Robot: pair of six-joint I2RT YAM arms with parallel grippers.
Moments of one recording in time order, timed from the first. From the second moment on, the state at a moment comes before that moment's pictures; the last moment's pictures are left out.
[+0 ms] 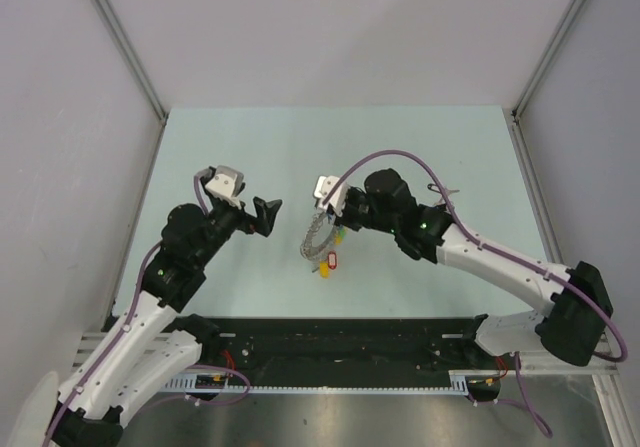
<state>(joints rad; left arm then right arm) -0.48 0.66 0.68 -0.09 0.02 -0.04 0.88 1.29 1.04 -0.12 -0.15 -0.50</state>
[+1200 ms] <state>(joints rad) -0.45 0.61 0.63 -0.08 -0.02 -0.05 0.66 1.47 0.73 0.09 -0.20 -0.17</state>
